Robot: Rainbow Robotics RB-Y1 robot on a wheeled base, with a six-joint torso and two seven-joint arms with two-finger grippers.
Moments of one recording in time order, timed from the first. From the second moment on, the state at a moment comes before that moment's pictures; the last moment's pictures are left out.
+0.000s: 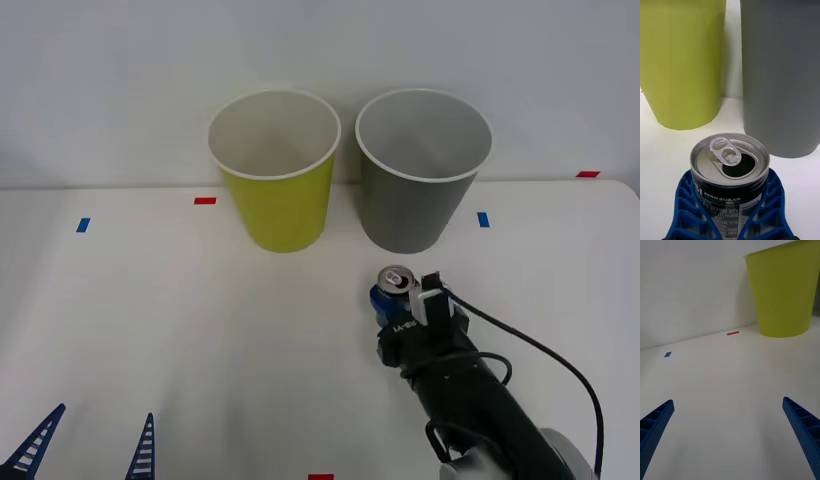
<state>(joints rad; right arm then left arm) 0.31 -0.14 0.37 -1.99 -0.06 0.21 1.67 0.88 0.30 -0.17 -1.85 0.09 -0.62 -1.64</state>
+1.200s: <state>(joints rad) -0.17 -0.18 0.14 -2.54 -0.24 1.28 1.63 0.88 0.30 -0.17 -1.85 0.09 -0.62 -1.64</state>
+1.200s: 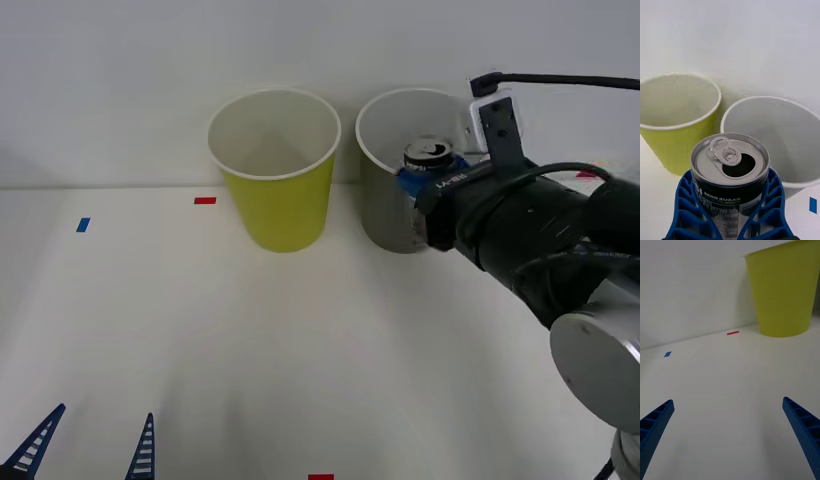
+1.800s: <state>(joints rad) -0.37 -0.21 0.03 -2.37 -0.31 1.18 1.60 0.88 0.30 -0.17 -1.85 0.09 -0.62 -1.64</state>
